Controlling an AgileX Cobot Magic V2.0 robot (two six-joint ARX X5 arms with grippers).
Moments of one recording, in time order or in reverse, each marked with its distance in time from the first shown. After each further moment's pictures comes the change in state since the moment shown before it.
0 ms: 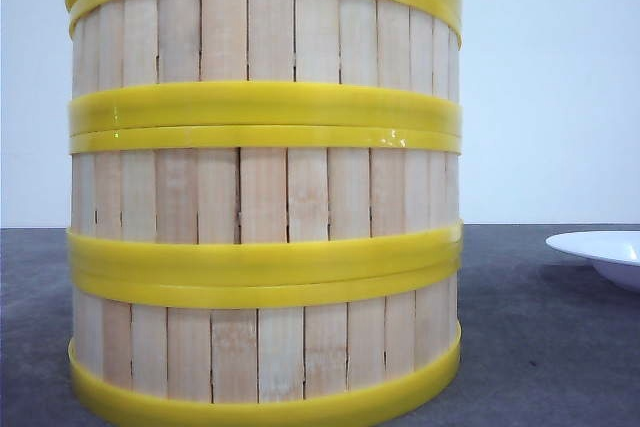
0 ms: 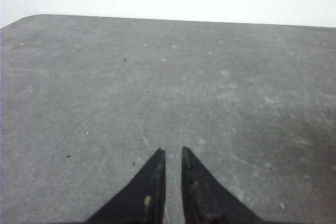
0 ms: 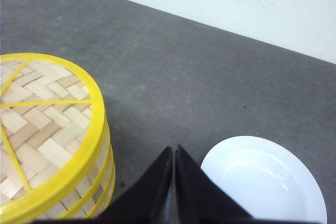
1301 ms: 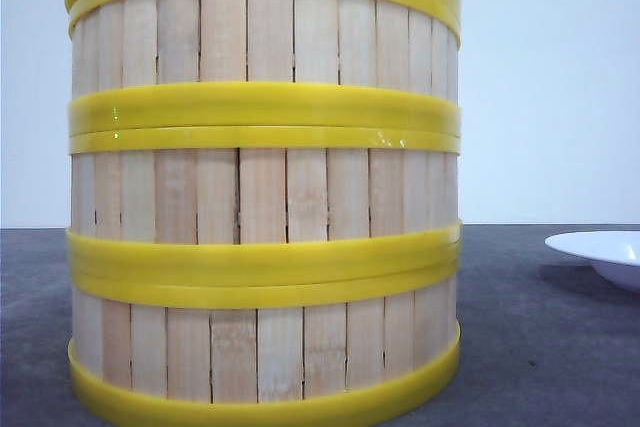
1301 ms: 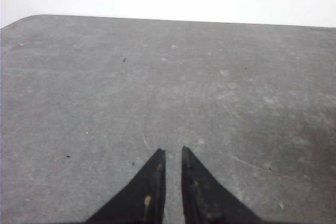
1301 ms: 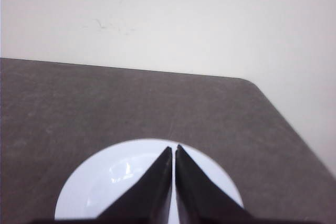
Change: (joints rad) left arm 0.000 0.000 0.000 0.000 0.000 0.000; right arm -0.912 -0.645 -1.048 0.863 -0.442 -0.280
